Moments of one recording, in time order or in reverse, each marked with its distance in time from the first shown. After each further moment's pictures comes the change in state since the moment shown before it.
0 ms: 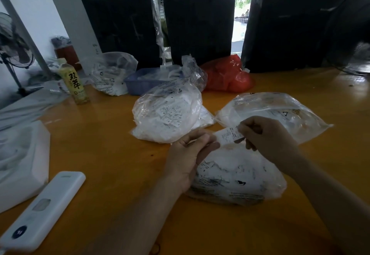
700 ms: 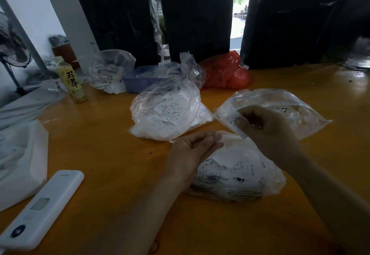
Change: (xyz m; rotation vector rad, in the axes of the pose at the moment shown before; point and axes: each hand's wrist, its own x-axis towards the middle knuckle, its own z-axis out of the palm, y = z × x) left_hand -0.004 -0.004 0.000 0.147 -0.156 0.023; right_hand -0.008 -0.014 -0.001 0.034 0.110 -0.220
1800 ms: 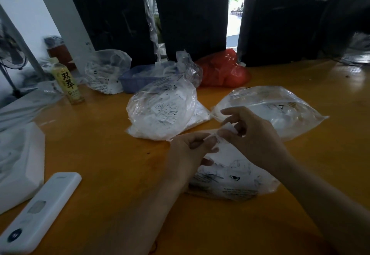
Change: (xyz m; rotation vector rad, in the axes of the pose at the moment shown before) left_hand -0.006 -0.003 -0.001 0.479 0.053 0.197; right_hand -0.008 -0.004 0.015 -0.153 -0.083 -0.002
